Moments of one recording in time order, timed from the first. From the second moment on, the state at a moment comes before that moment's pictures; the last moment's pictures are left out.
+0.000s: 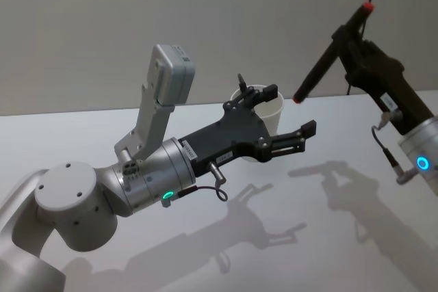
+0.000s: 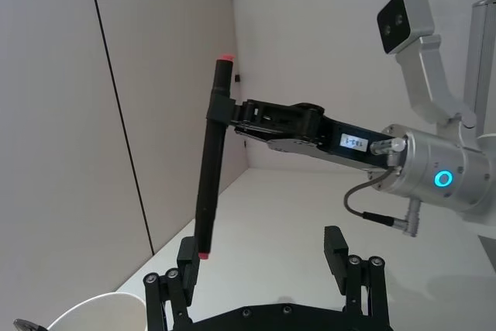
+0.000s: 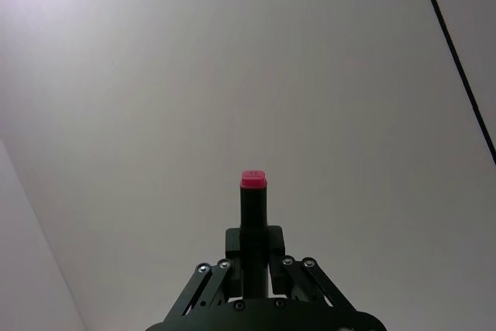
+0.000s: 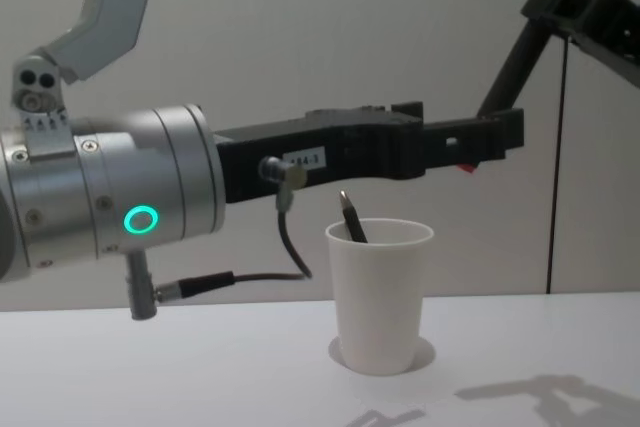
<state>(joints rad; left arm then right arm) -0.28 0.36 0.41 -1.69 -0.47 0.12 -0.61 0.14 0.33 -0.28 -1.76 0.82 -0.05 0.21</state>
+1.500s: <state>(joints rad) -0.28 0.36 0.41 -1.69 -0.47 0.12 -0.61 0.33 0.21 -0.33 -1.50 0.50 -0.13 0.29</state>
